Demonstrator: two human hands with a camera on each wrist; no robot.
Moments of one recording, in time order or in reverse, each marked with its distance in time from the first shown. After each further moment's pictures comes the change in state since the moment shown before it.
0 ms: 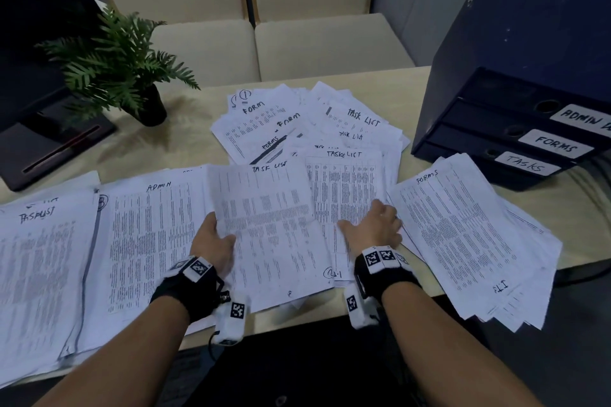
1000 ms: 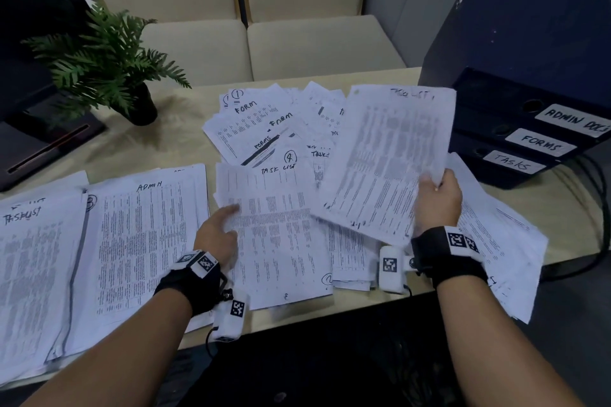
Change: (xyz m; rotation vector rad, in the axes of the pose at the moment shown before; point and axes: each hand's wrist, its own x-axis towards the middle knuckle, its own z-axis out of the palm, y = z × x) left_hand -0.004 0.015 0.012 0.047 -0.029 0.058; right_hand 0.022 0.038 -0.098 0.874 0.427 -0.044
